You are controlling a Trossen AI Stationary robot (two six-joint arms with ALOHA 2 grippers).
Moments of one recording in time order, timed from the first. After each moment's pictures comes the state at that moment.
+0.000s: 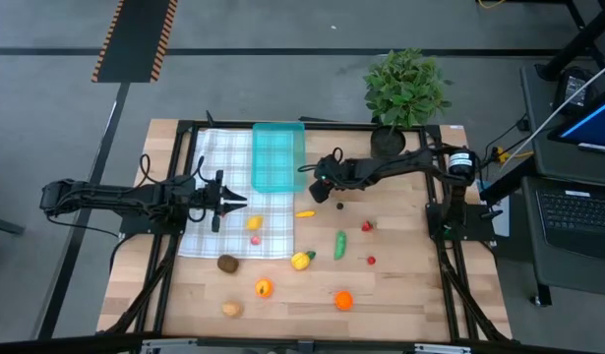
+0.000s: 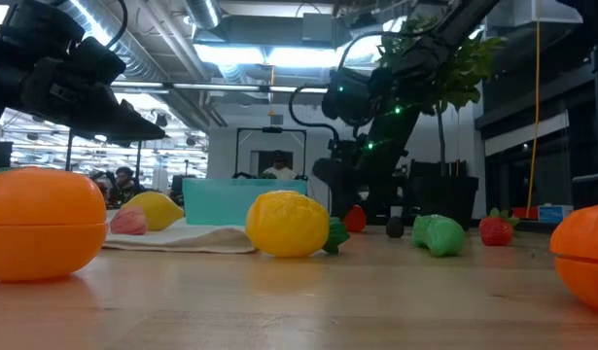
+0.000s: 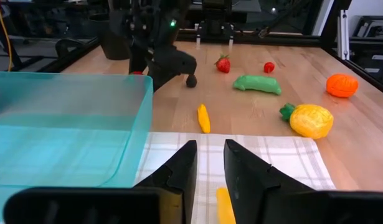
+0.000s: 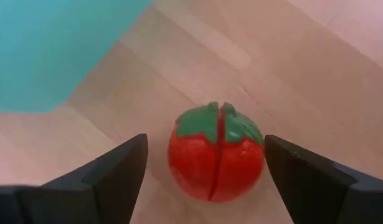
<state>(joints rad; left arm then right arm) 0.12 0.44 0.01 0.19 0.04 -0.02 -0.23 1.91 1.07 -0.25 0.31 0.59</state>
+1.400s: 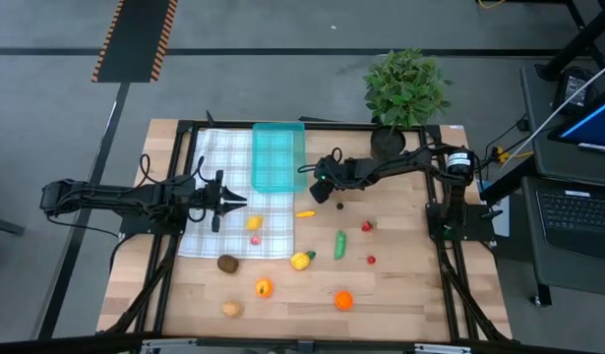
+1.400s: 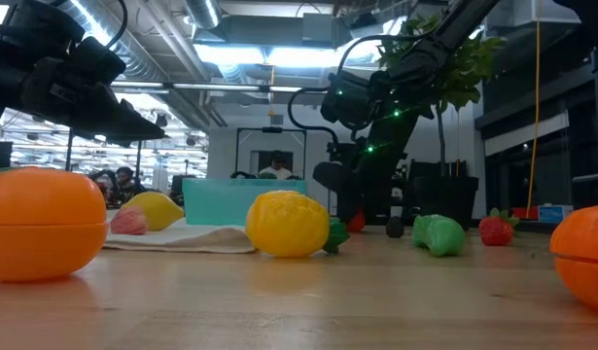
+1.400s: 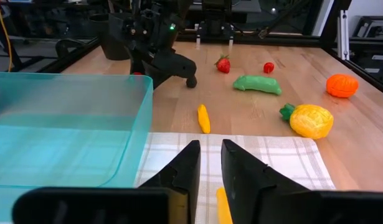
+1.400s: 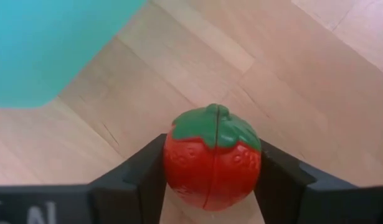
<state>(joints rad) 0.12 0.44 0.01 0.19 0.04 -0.02 -0.23 1.92 1.07 -0.26 0.31 0.55</state>
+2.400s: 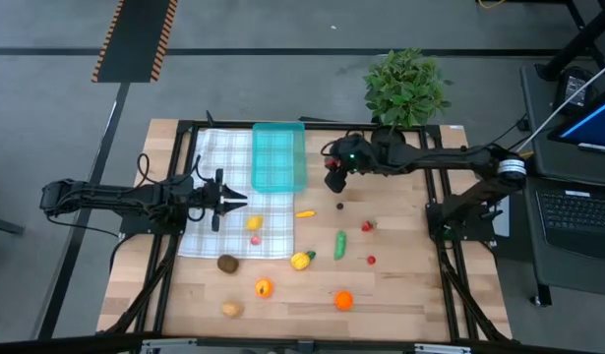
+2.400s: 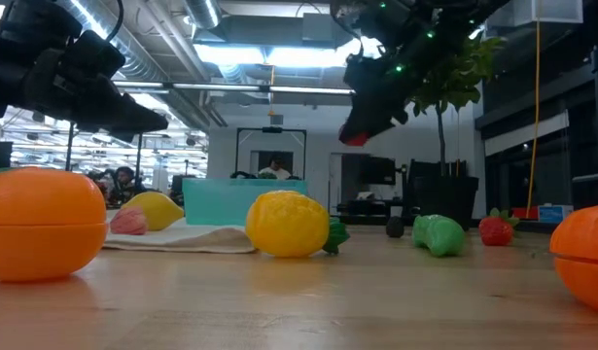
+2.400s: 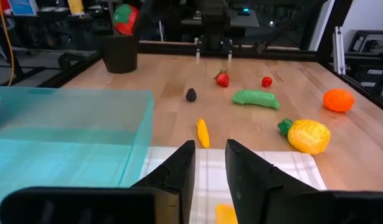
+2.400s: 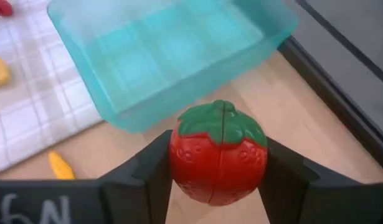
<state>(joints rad) 0.12 0.44 0.01 0.25 0.04 -0.02 -0.27 1.52 1.02 -0.28 0.22 0.15</state>
